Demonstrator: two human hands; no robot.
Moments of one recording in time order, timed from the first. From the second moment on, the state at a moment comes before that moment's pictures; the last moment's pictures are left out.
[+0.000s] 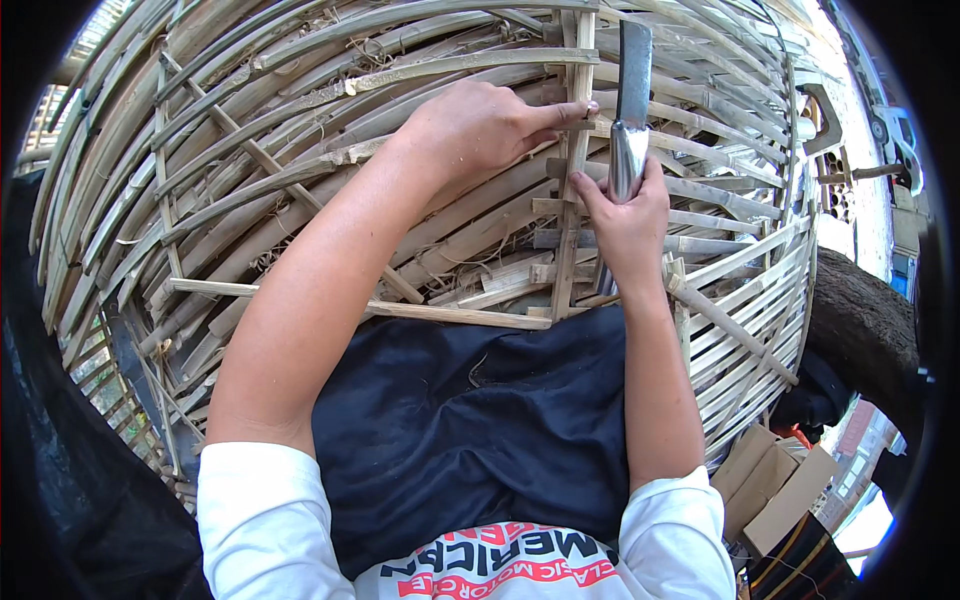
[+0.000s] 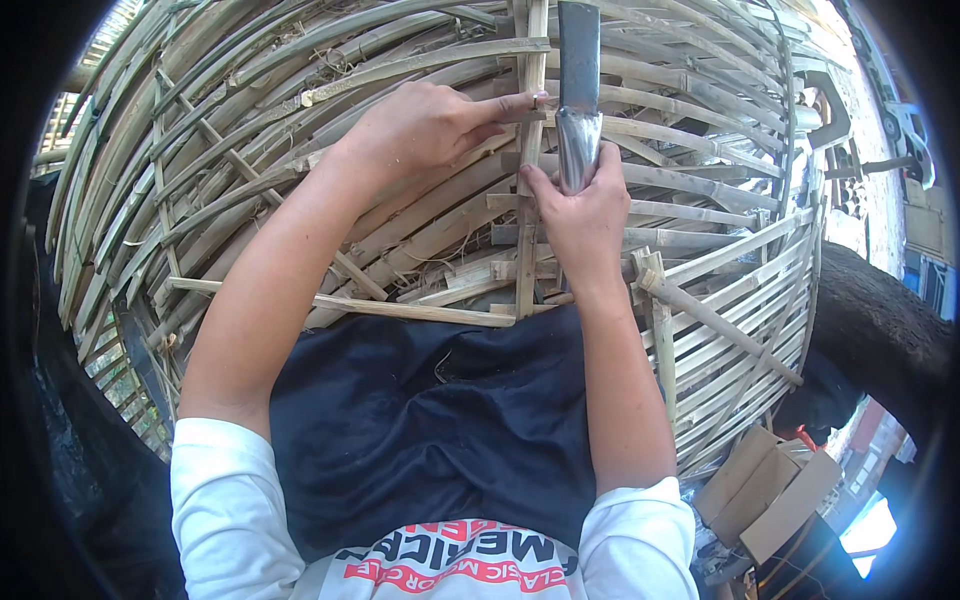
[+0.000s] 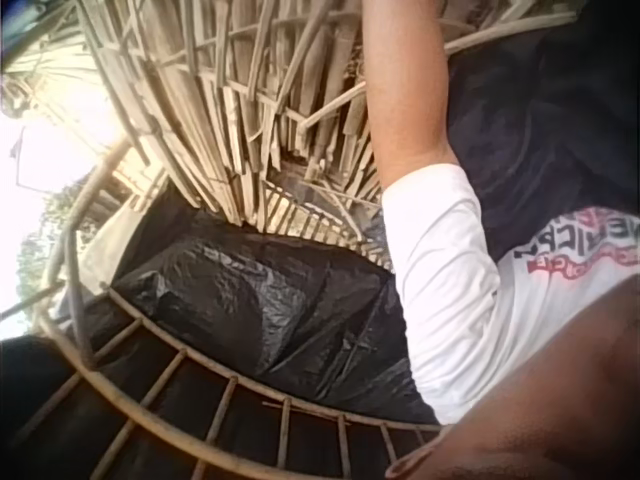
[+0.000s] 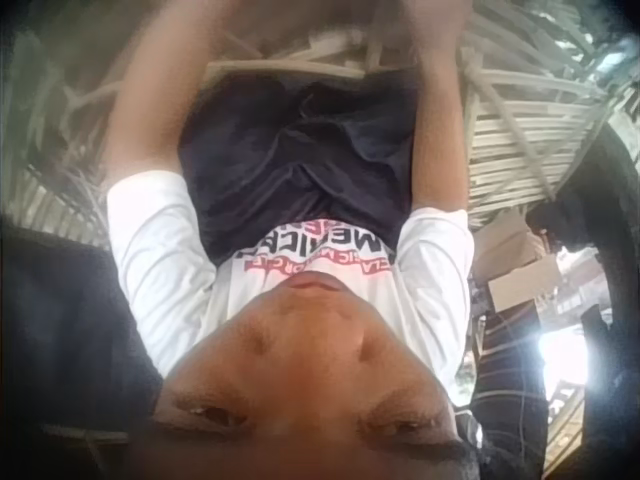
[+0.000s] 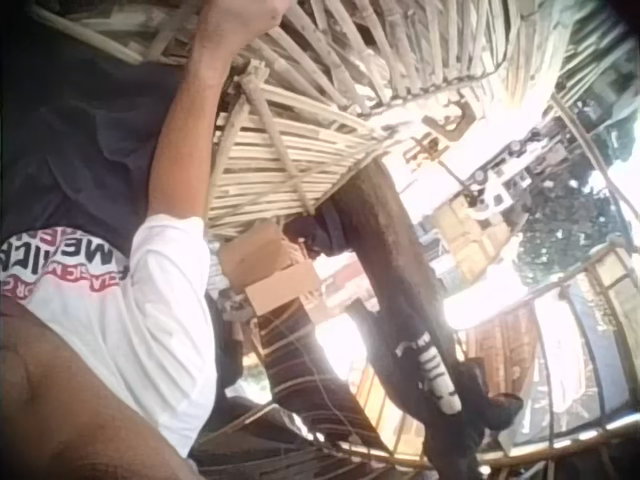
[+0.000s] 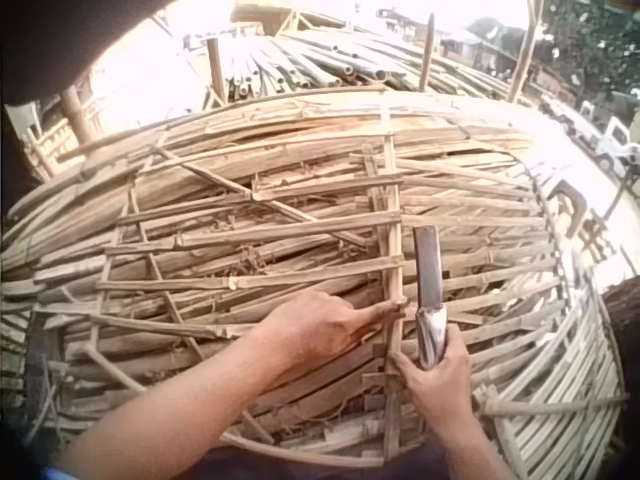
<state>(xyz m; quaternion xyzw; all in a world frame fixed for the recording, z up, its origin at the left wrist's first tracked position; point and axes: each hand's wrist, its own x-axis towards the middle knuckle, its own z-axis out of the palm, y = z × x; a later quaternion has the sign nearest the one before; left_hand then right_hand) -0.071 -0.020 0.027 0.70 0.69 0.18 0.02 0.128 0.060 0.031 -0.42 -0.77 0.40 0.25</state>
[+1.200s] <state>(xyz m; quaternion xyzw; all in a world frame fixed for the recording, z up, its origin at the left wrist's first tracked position) -0.074 -0.016 0.021 0.68 0.70 0.22 0.03 0.183 0.066 0.138 -0.32 -0.90 0.28 0.05</state>
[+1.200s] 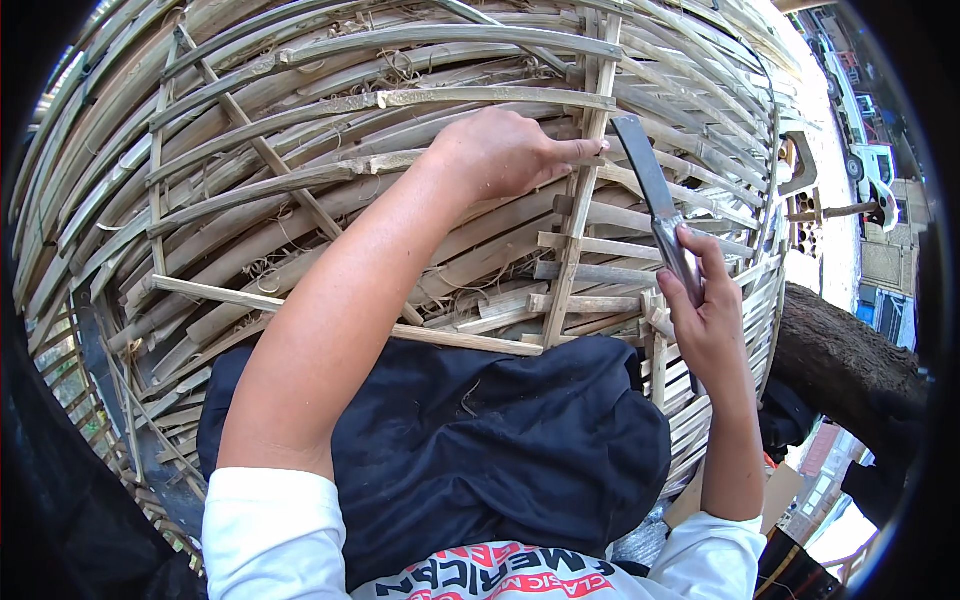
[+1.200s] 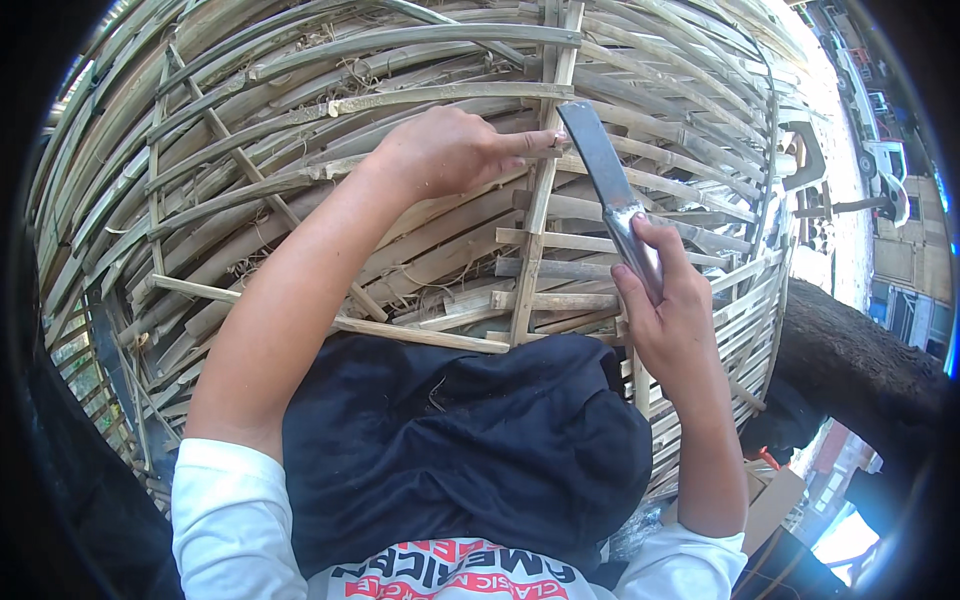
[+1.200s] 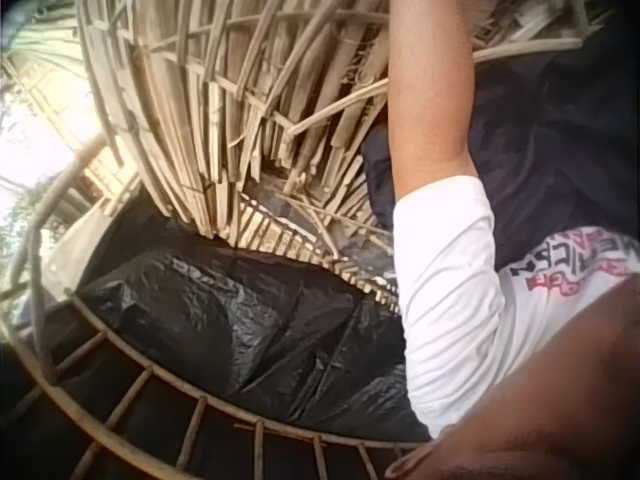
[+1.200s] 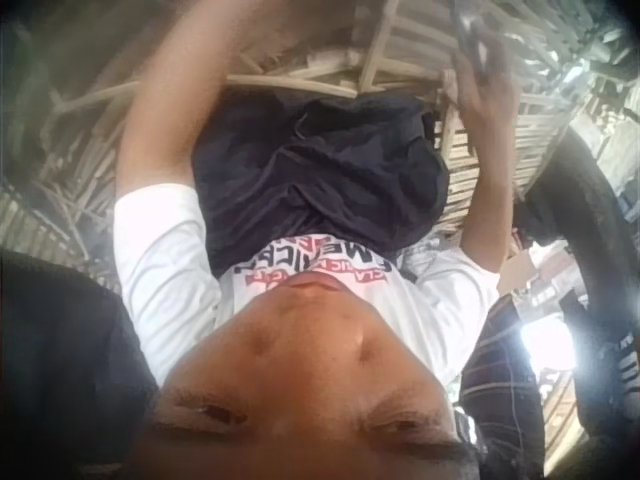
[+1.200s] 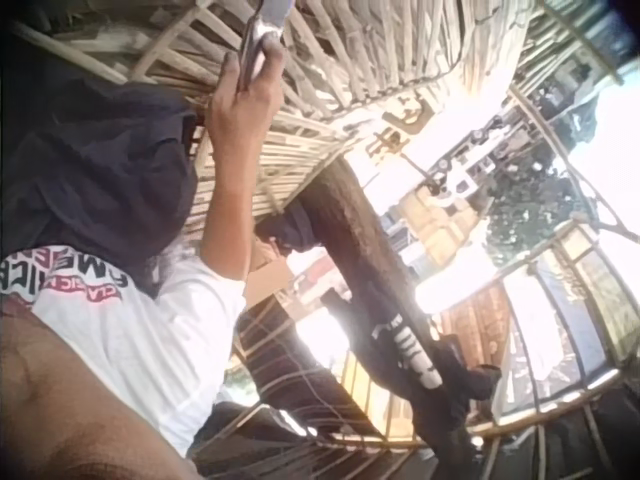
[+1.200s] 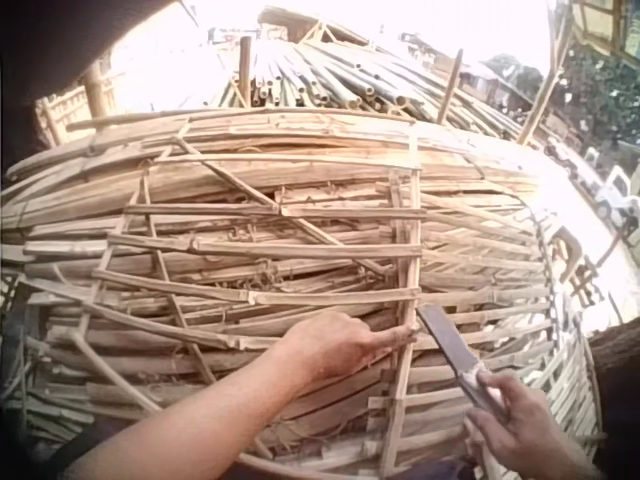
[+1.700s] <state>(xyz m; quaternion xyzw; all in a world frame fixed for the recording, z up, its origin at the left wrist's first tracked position) -0.073 -0.021 0.037 0.67 0.72 0.15 0.10 0.166 0.066 0.170 -0.32 -0.91 0.22 -0.10</state>
